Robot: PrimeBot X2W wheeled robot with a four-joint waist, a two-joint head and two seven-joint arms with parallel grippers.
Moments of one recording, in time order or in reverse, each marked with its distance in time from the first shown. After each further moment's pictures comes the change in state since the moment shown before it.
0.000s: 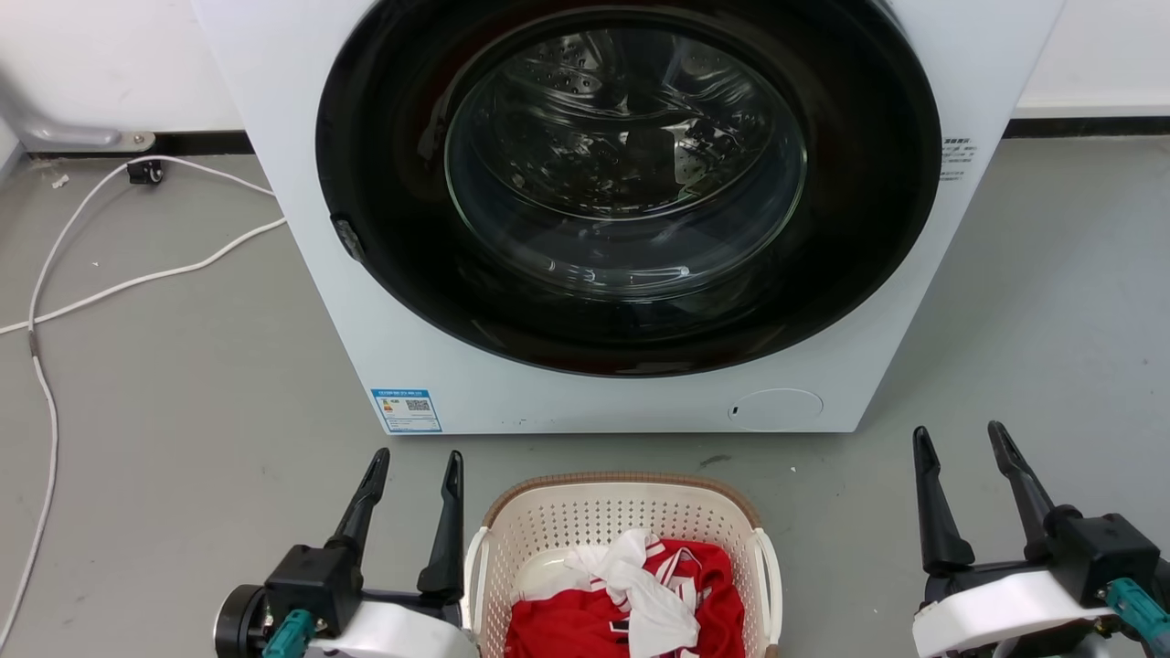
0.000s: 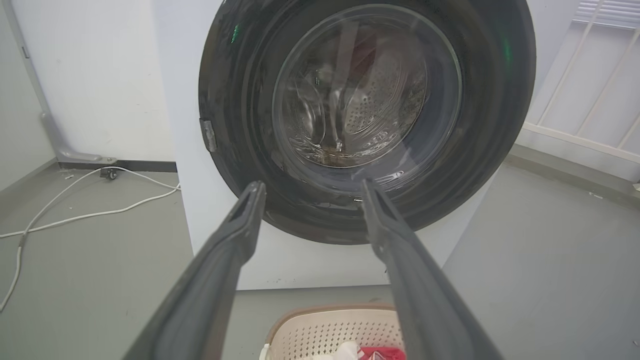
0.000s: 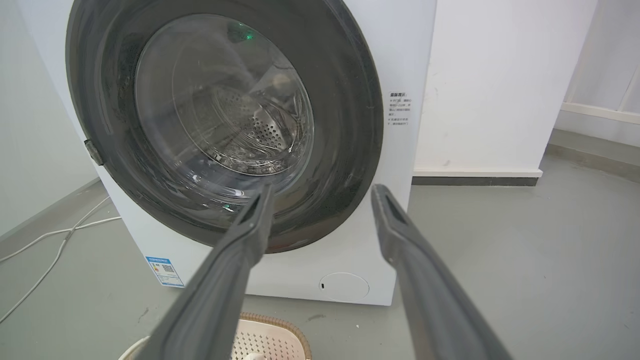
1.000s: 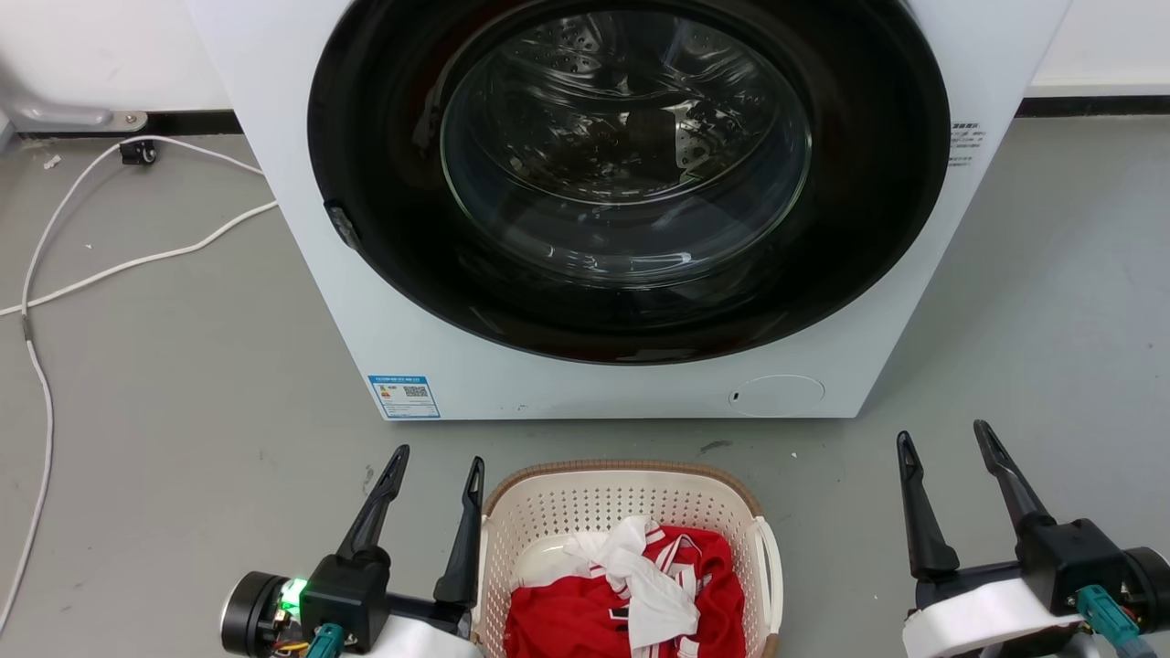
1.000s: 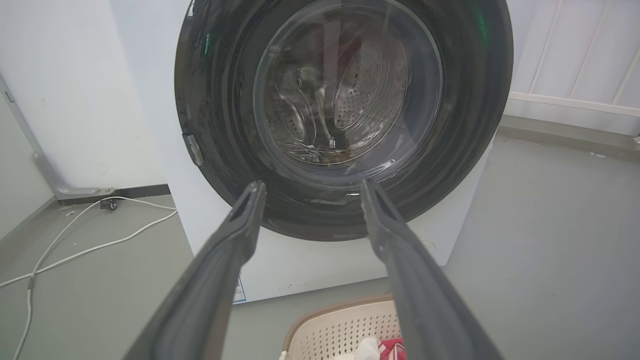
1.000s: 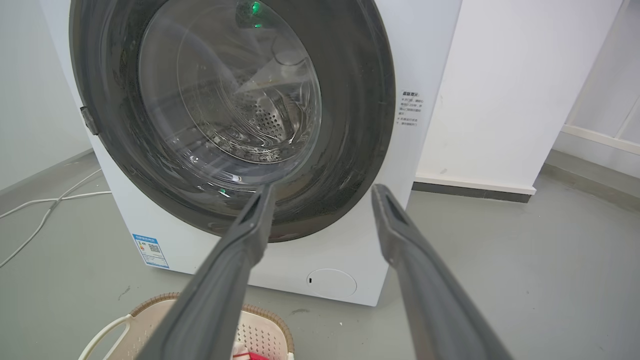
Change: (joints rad) left arm 0.006 -0.044 0.034 0.016 0.192 -0.070 -0.047; right arm -0.004 0.000 0.016 0.024 -0.121 0.000 -0.047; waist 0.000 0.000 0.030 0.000
